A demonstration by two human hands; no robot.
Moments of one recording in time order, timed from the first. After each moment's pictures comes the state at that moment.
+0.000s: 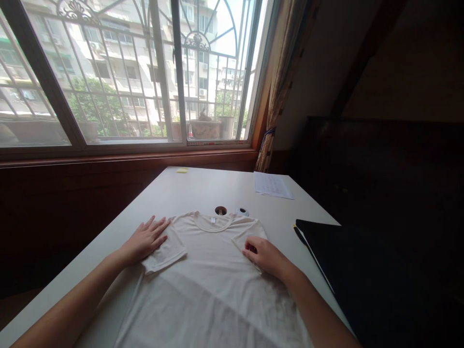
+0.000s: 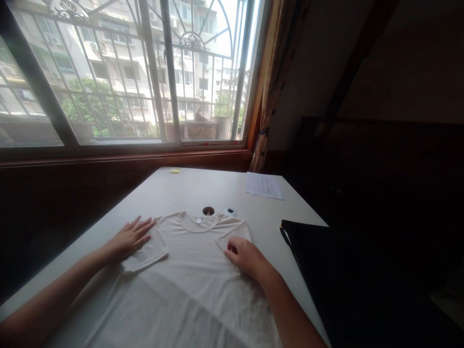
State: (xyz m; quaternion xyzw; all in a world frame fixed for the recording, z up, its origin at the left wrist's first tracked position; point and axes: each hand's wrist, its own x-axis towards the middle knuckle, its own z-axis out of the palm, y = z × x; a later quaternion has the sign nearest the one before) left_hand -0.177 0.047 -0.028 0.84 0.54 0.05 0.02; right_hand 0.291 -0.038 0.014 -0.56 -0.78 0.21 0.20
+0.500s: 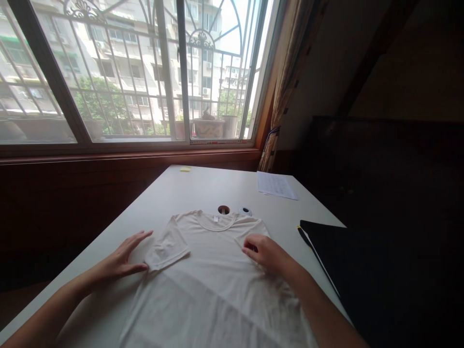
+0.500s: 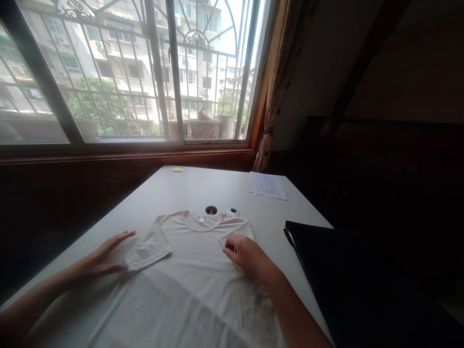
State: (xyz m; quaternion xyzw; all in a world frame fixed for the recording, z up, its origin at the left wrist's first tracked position) left_hand -0.243 -0.024 -0.026 0.85 0.48 0.20 0.10; right_hand 0.275 -0.041 0.040 -0.51 -0.82 0.19 0.18
